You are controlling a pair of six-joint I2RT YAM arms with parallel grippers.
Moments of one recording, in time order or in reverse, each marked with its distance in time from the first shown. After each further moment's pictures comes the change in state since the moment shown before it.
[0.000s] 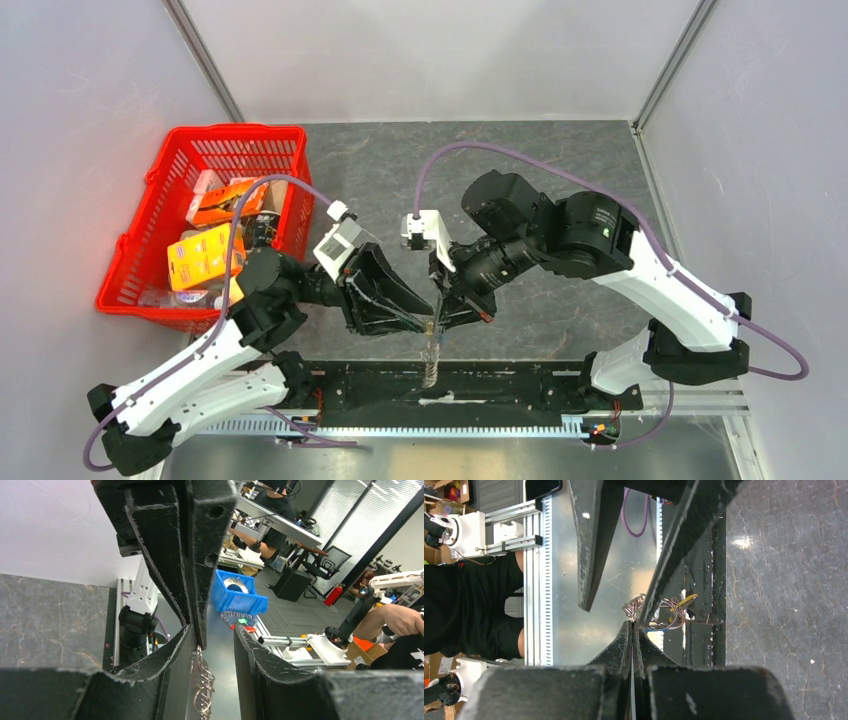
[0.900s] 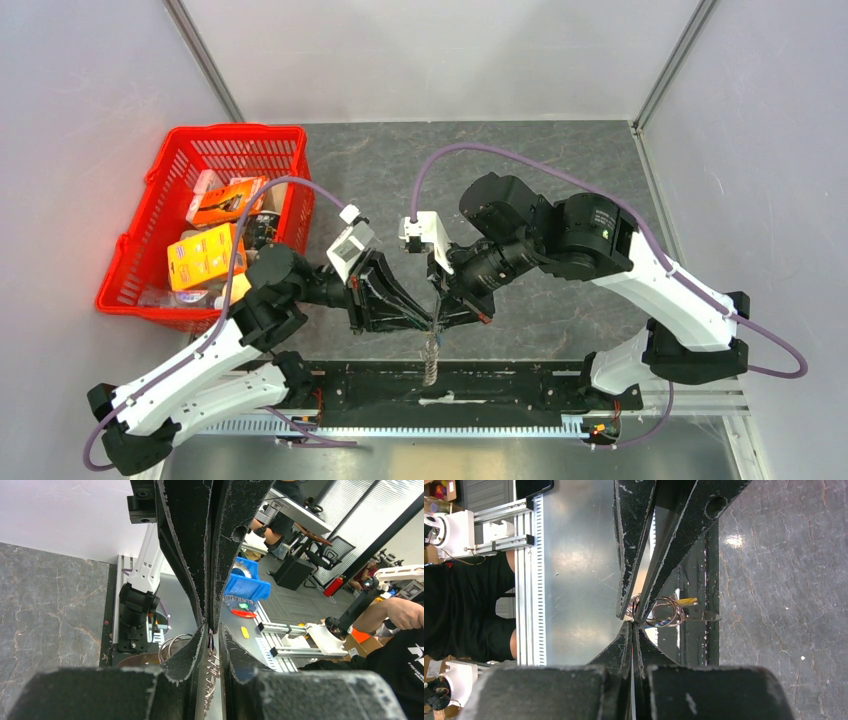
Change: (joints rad) left arm 0.000 0.003 0.010 -0.133 0.018 0.050; right arm 0.017 0.015 0.017 -0.006 0.041 -0.008
